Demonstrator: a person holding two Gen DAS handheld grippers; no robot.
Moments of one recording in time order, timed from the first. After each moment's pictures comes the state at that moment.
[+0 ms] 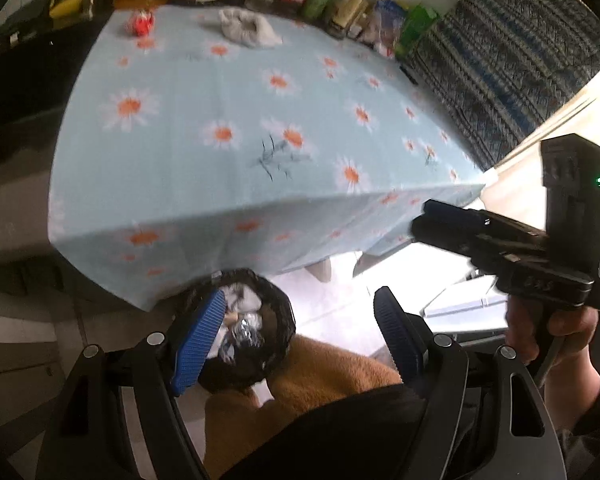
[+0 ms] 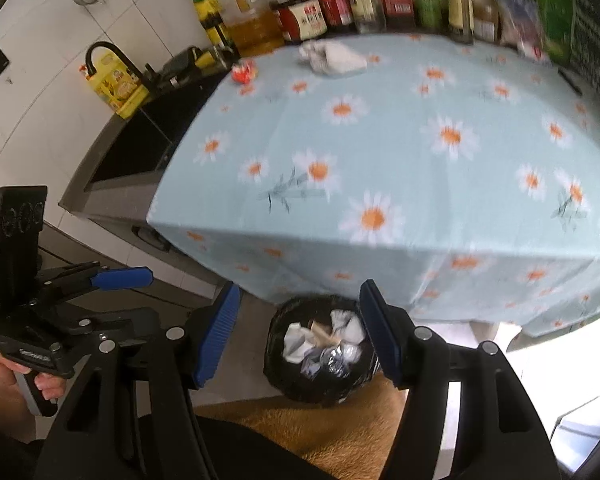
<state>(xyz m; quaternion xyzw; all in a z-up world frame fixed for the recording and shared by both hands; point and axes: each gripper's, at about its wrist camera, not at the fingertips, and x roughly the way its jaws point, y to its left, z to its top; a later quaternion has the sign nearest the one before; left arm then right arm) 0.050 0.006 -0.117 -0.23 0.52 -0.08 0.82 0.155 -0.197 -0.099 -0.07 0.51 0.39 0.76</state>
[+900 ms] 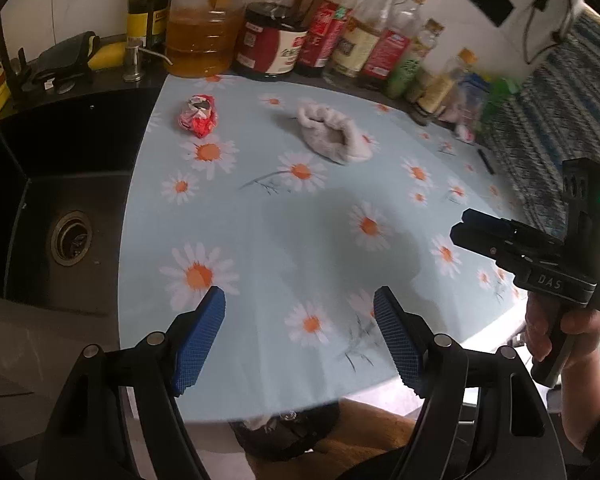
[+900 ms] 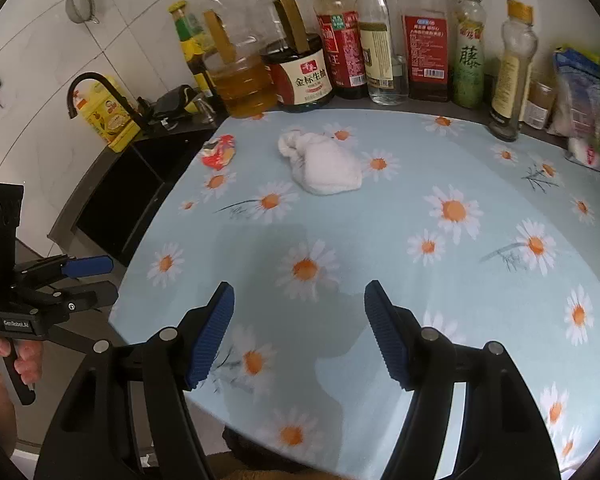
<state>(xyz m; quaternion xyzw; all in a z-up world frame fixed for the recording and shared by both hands) 0.179 0.088 -0.094 -0.22 0.50 0.05 0.84 0.331 -0.121 -0.096 -0.10 0.48 0.43 0.75</state>
